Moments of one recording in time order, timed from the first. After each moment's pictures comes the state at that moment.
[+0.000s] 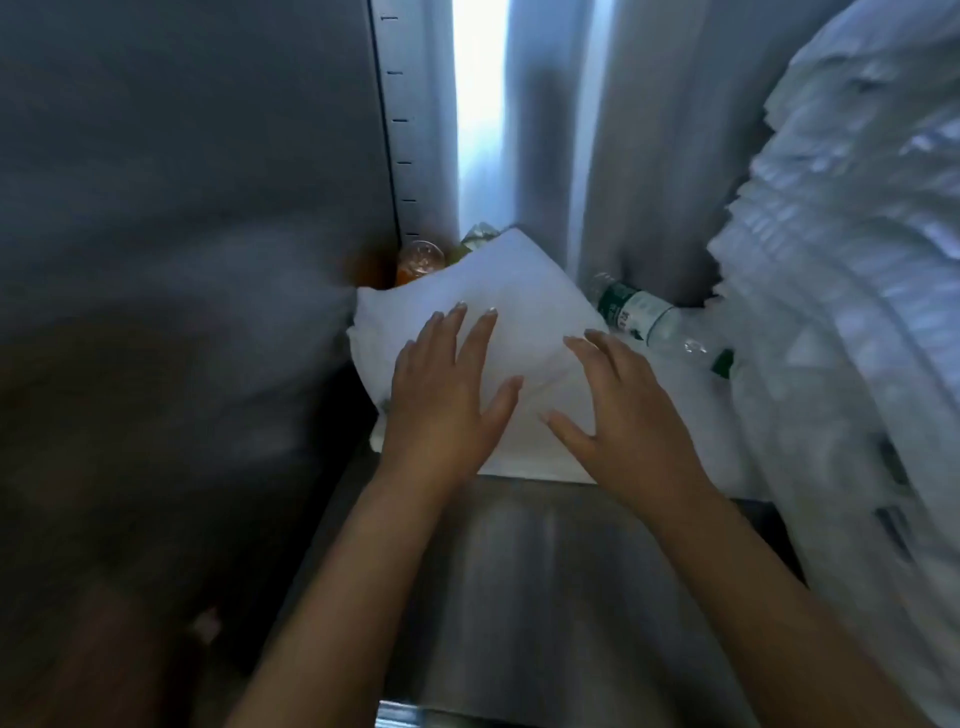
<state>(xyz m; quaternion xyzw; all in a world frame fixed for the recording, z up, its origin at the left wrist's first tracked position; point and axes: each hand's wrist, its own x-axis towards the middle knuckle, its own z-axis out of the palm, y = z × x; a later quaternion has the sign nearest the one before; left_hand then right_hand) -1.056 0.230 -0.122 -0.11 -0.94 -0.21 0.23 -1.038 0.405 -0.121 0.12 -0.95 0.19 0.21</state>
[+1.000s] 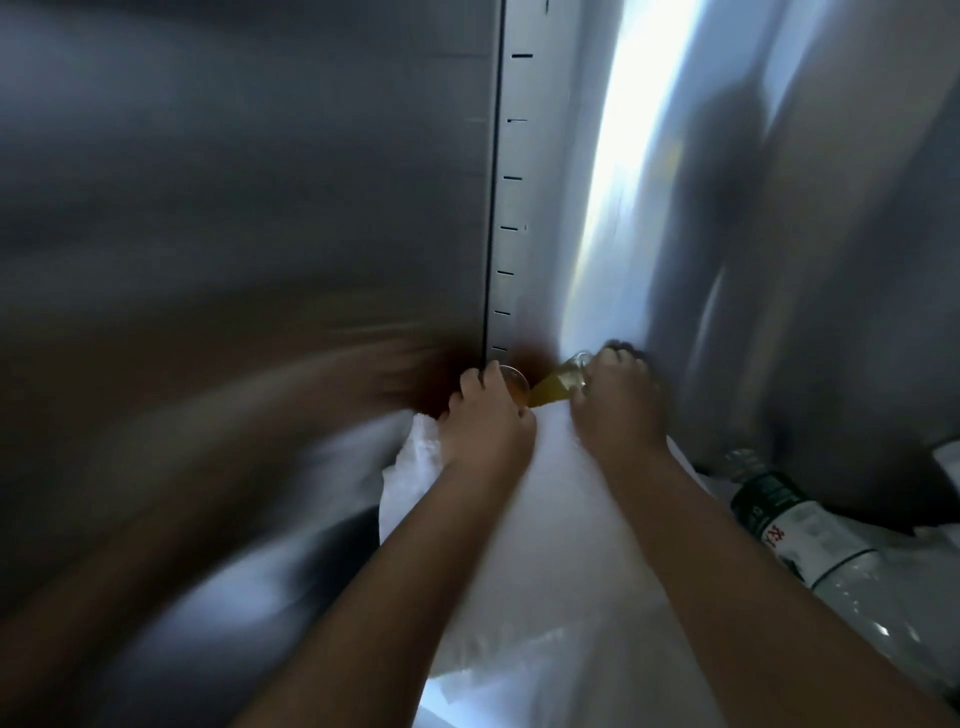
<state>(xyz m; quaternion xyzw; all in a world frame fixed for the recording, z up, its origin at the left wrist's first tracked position) -1.266 0.220 -0.102 0.15 -0.94 -0.23 0.17 -1.323 0.337 -0.092 0.08 -0.95 0.16 0.26</state>
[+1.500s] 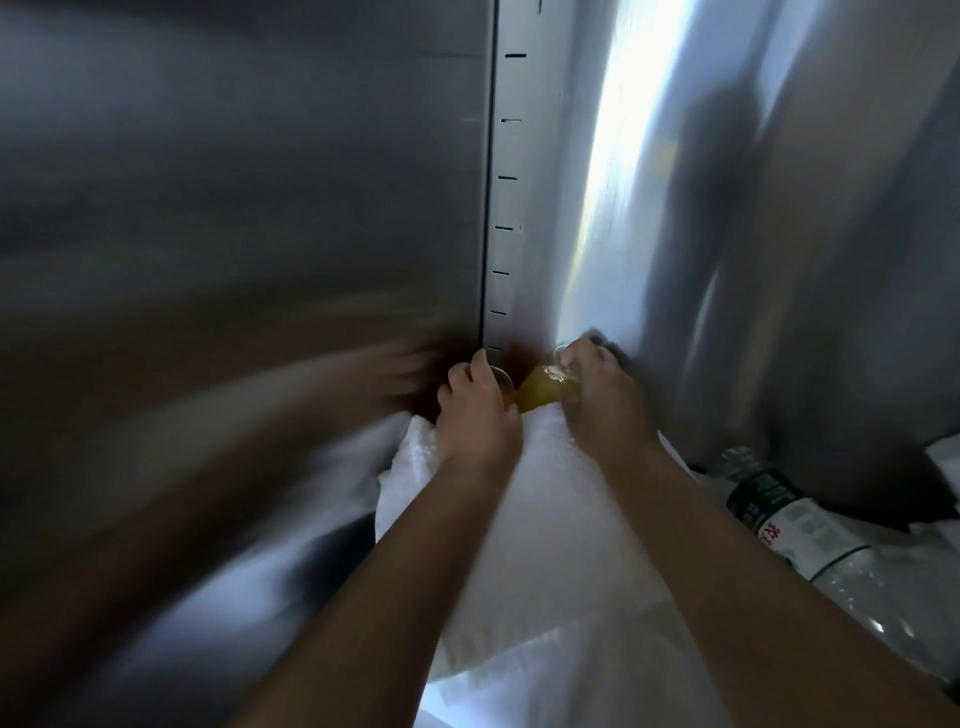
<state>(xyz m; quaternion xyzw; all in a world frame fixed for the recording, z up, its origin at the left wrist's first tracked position) -1.278 0.216 -0.108 0.17 -0.92 -0.29 0.21 -1.322 0.337 -0.094 0.16 -0.93 0.25 0.21</state>
